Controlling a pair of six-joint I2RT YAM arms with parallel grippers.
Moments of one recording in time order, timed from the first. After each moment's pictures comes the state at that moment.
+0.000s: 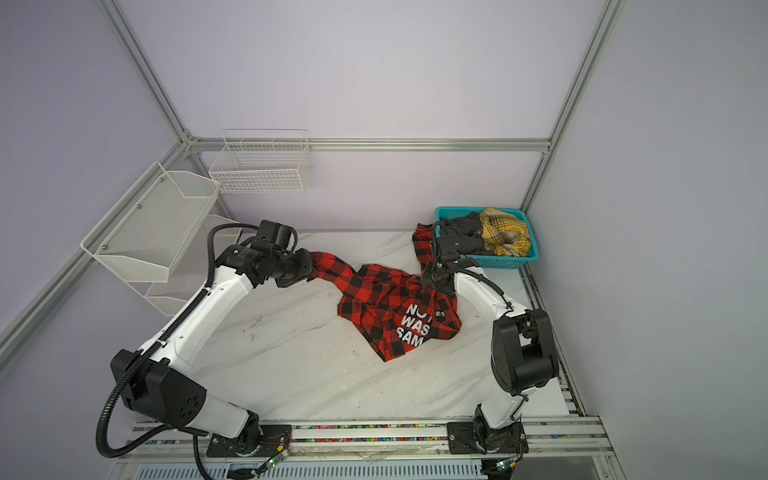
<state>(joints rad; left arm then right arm) -0.31 1.51 1.54 -0.93 0.05 -0.70 0.30 1.65 1.26 -0.61 0.05 0.71</state>
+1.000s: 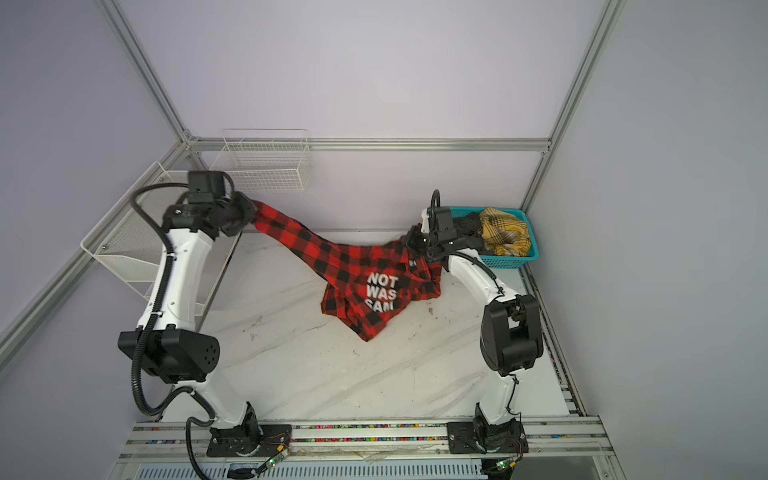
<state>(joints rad) 0.13 1.81 2.29 -0.95 -0.08 -0.77 0.30 1.83 1.69 -0.22 -0.41 0.72</state>
